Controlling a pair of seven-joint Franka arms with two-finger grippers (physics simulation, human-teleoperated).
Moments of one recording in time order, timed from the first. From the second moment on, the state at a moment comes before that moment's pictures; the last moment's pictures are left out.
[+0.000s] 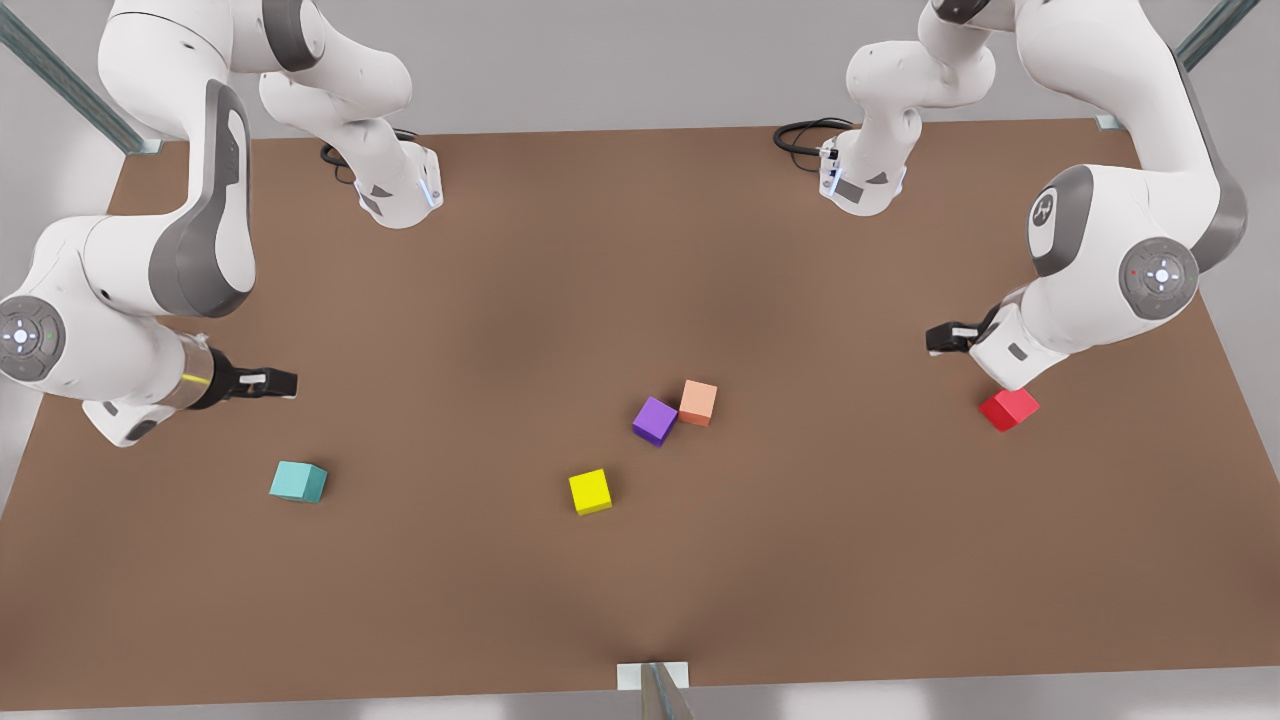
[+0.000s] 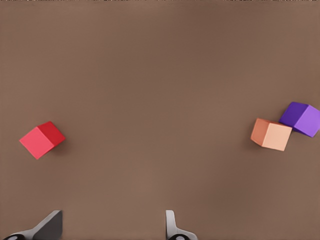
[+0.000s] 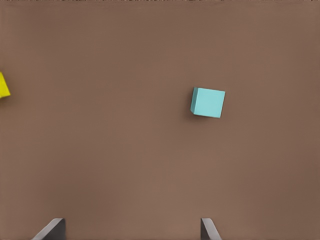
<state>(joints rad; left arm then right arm) -0.05 0.22 -0.08 -1.45 -0.01 1.47 -0.07 0.14 0.31 -0.16 -1.33 0.07 1.45 -0.01</state>
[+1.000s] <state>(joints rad) 0.03 0.52 0.34 -1.88 -0.22 2.15 -0.11 0.15 0.31 -0.16 -1.35 0.06 1.47 -0.02</state>
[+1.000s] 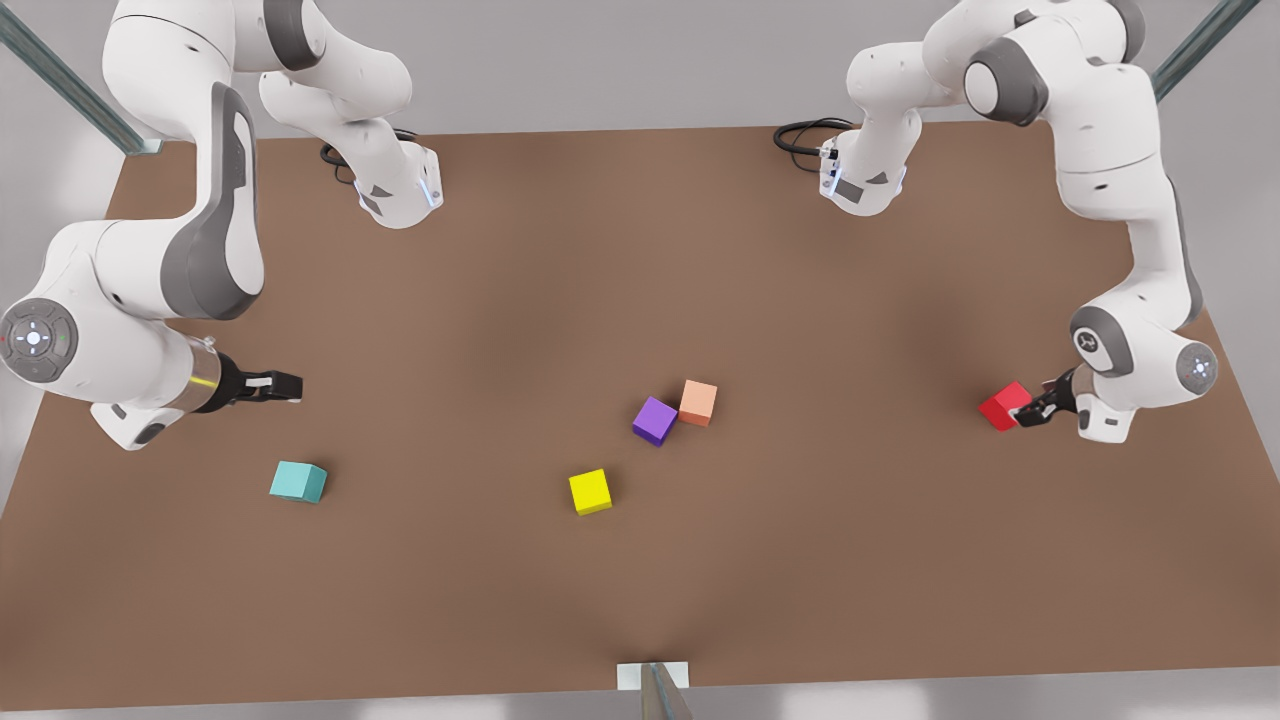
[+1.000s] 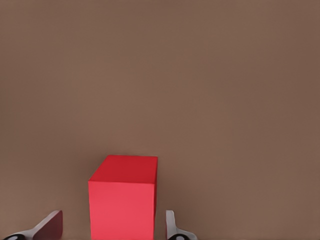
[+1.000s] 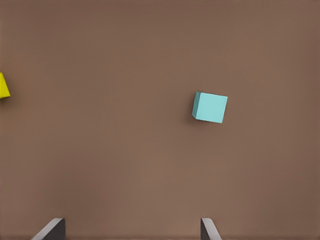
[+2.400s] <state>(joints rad) -0.04 1.02 -0.44 -1.09 -0.97 1.75 -0.14 0.16 1.00 0.15 -1.10 1.12 1.68 -0.93</state>
